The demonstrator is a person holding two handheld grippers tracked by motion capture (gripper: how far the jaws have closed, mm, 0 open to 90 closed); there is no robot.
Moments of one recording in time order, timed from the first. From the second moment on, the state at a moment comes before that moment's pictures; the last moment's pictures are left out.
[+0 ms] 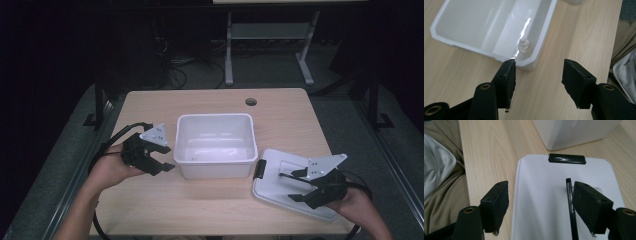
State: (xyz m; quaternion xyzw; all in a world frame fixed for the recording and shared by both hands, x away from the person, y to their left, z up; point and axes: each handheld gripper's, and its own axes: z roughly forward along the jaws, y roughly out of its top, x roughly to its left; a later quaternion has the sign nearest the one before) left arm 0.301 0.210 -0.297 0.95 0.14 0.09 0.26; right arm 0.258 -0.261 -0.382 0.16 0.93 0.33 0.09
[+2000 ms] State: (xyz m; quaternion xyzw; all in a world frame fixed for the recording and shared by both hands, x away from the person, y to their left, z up) left arm 0.255 0.255 -0.392 0.93 0.18 0.10 0.30; right arm 0.325 -0.283 -0.410 0.16 0.95 0.27 0.05
